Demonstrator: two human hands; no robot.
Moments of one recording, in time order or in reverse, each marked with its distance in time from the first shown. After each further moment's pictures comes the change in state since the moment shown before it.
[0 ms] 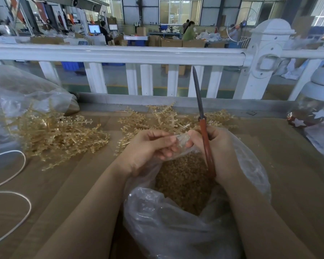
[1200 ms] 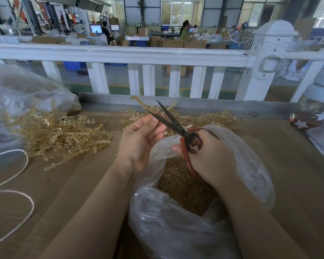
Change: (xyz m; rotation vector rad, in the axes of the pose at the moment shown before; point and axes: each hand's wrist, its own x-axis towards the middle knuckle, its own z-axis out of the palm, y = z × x) left_hand 0.004 0.008 0.005 -0.533 0.377 0.121; right_hand -0.005 0.012 0.004 -0.754 0.022 -0.274
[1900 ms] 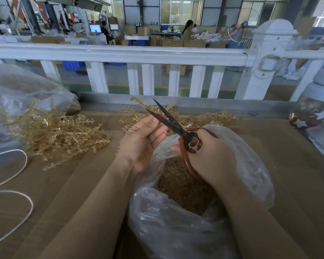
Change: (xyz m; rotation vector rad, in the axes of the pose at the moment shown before) left_hand -0.002 0.000 0.001 -0.044 -0.054 -0.080; right_hand -0.003 -0.003 -0.001 -0.085 0.054 -0.032
